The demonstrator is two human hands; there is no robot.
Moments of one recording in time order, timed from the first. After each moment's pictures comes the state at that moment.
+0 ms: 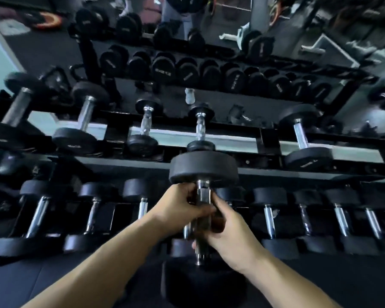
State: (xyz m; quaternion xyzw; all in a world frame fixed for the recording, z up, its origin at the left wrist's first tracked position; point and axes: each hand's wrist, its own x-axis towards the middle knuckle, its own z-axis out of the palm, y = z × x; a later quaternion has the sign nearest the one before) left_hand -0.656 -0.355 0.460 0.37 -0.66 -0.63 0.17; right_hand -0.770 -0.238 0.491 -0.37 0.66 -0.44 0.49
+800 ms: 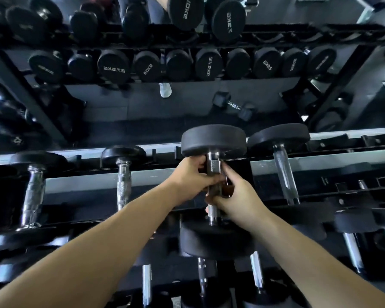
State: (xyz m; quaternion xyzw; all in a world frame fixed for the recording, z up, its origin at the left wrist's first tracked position) left_hand -1.024 -0.545 0.421 0.37 -0.66 -0.64 0.11; right_hand -1.130 -0.421 0.434 -0.36 0.73 -0.40 0.41
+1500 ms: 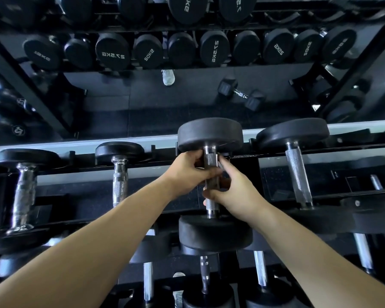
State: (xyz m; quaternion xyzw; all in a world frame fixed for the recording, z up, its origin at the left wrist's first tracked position) left_hand -1.029 -0.573 0.393 0.38 -0.67 -0.63 0.10; right_hand -1.147 -0.451 0.404 -0.38 0.73 -0.36 0.44
